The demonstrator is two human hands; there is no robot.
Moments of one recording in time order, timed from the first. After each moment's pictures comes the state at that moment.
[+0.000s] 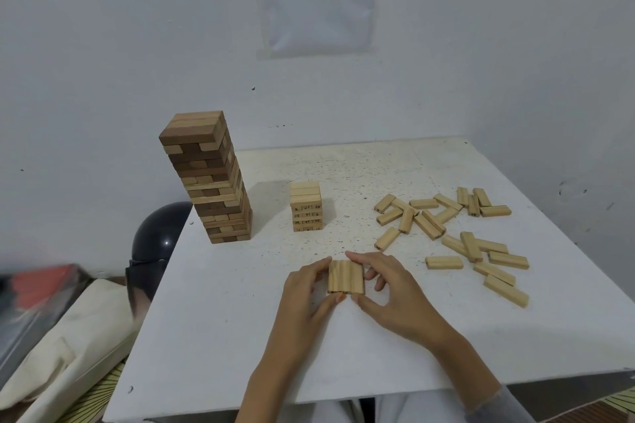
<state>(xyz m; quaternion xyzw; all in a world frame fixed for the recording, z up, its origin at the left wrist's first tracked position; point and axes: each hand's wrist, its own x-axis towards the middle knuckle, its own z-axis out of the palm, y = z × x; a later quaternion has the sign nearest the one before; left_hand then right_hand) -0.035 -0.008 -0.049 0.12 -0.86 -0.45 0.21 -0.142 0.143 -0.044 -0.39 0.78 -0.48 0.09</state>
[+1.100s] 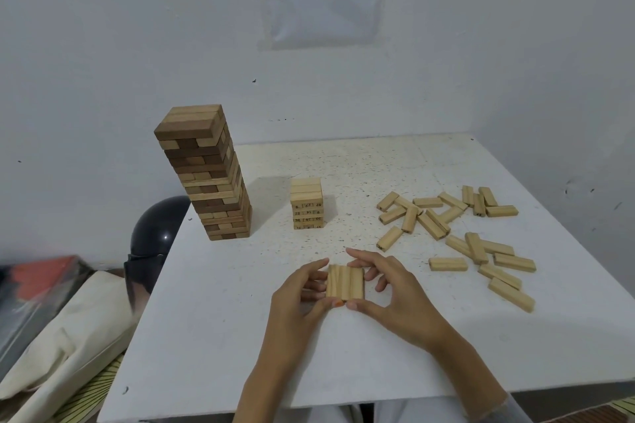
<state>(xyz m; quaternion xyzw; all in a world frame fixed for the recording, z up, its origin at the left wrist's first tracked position) -0.032 -0.008 -0.046 0.16 -0.81 -0.52 0.23 -0.144 0.144 -0.044 -0.37 0.79 -0.48 0.13</state>
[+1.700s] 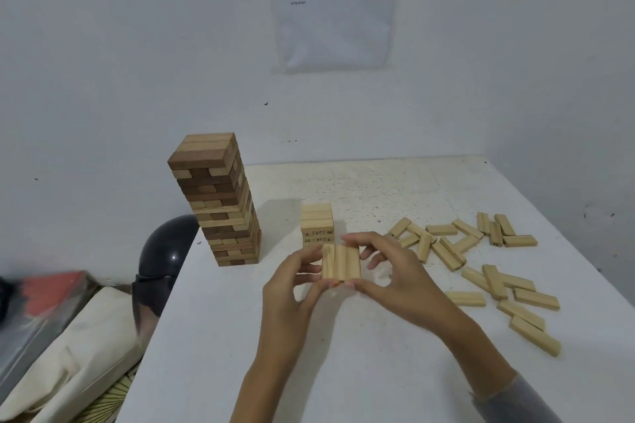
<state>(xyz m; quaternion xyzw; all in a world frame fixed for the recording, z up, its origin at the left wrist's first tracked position) -0.053 -0.028 0.005 0.16 -0.79 -0.50 0.32 -0.175 0.112 0.017 -0.41 0.77 -0.48 0.11</state>
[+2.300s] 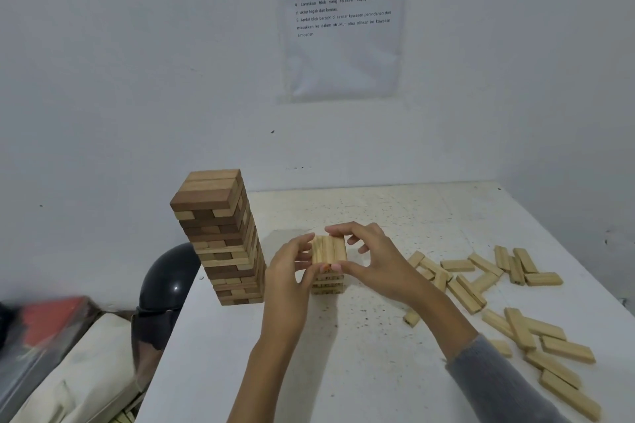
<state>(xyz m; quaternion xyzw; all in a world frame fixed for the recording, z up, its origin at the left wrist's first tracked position) -0.109 -0.075 0.028 0.19 -0.81 -0.46 0.32 -0.236 0.041 0.028 -0.44 0.76 -0.45 0.13</state>
